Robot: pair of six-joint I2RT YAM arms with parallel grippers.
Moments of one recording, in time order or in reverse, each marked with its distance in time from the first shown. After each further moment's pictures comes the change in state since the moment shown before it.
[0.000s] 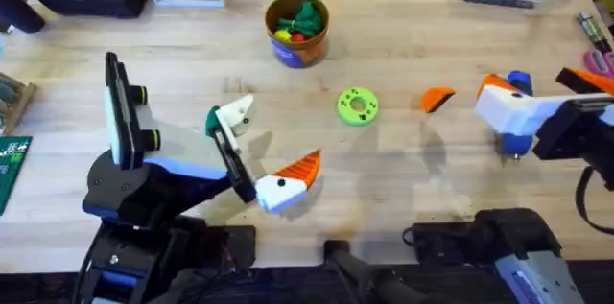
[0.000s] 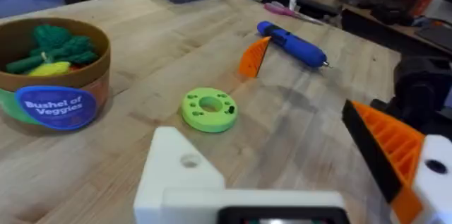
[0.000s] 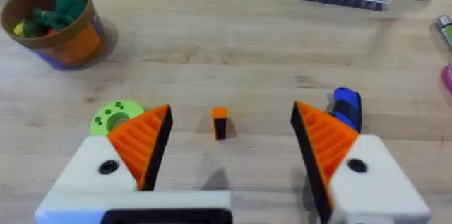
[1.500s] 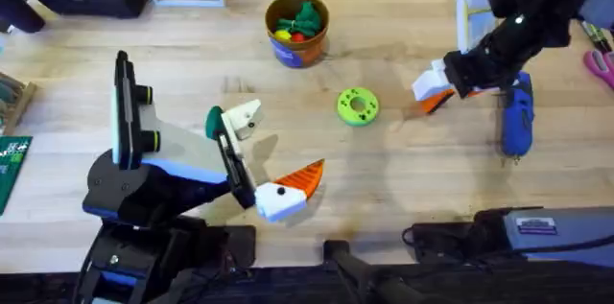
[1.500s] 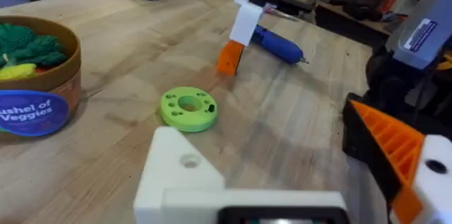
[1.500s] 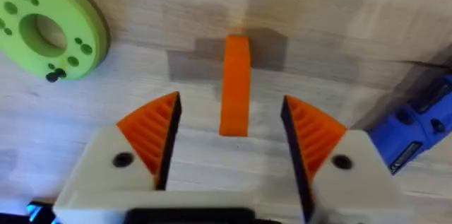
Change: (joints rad) left arm 0.000 0.000 0.000 0.000 0.077 -0.016; right arm 0.030 1.190 0.382 -0.224 -0.032 -0.101
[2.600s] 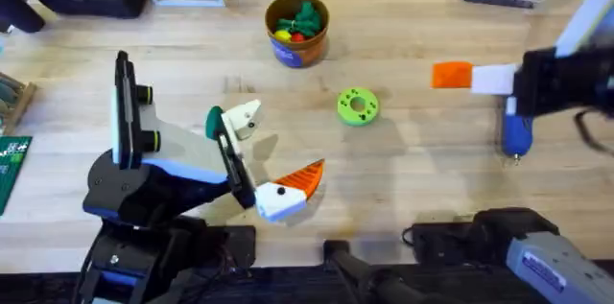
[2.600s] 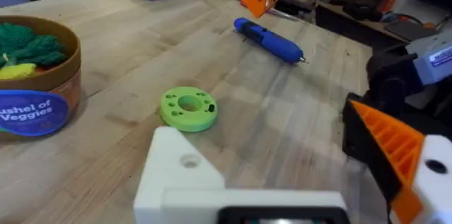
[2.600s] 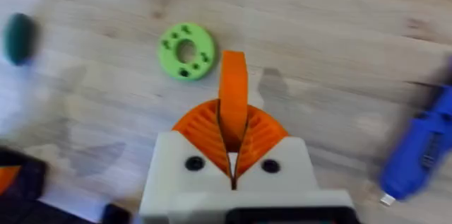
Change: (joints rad) left arm 0.000 0.000 0.000 0.000 0.000 0.000; right arm 0.000 -0.637 -0.065 -0.046 -0.239 0.052
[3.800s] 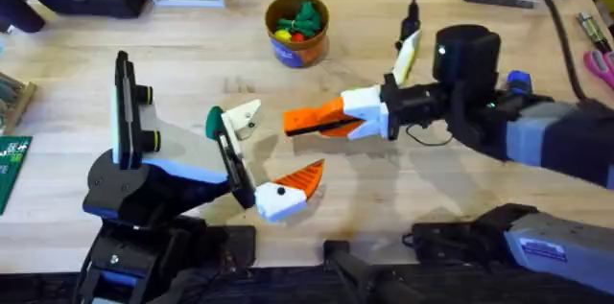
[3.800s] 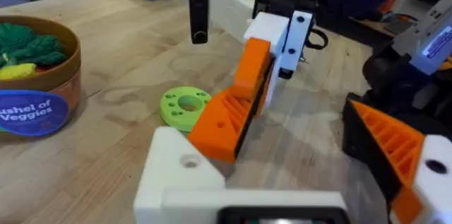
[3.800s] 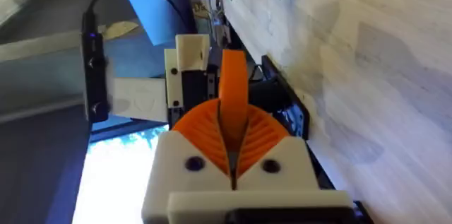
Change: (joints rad) left arm 0.000 0.000 0.000 0.000 0.000 0.000; right arm 0.334 0.426 -0.601 1.430 -0.919 1.183
